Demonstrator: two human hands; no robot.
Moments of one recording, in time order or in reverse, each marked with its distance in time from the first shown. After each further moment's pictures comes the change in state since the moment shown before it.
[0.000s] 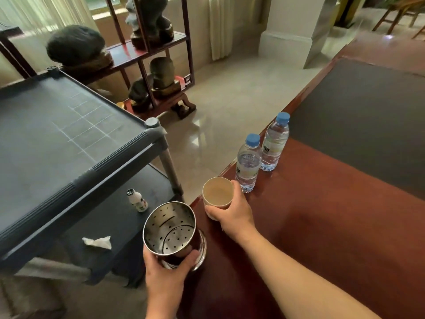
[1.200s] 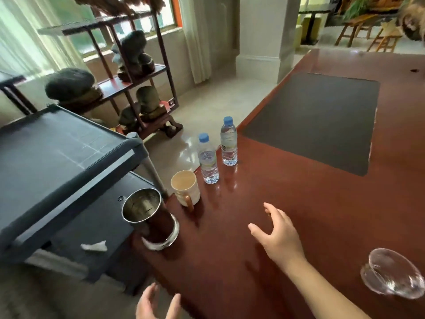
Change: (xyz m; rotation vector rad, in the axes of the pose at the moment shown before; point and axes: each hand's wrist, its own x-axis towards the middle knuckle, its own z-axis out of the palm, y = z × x) left_hand -0.161 -0.029 -0.017 0.165 0.112 0.233; right_hand -0.157 0.076 -0.180 -0.190 0.178 -0.021
